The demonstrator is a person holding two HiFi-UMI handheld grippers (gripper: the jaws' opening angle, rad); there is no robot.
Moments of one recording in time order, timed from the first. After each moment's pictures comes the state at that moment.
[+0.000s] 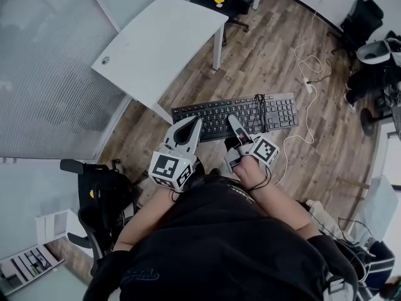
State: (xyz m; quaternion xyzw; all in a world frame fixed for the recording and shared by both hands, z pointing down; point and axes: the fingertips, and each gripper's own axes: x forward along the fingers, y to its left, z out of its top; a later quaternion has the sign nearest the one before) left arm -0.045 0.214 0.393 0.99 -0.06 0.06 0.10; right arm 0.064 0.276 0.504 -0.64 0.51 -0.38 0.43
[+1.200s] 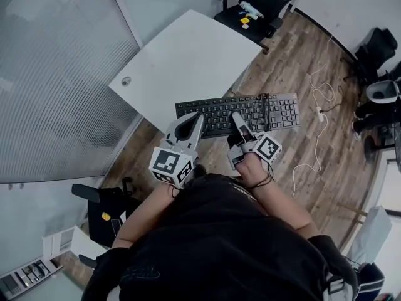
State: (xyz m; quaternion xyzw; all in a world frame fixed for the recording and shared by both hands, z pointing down) left arm -0.015 -0.042 0.378 0.99 -0.08 0.04 0.09; right arm 0.107 0.020 0.487 -0.63 0.53 -0.37 0.43
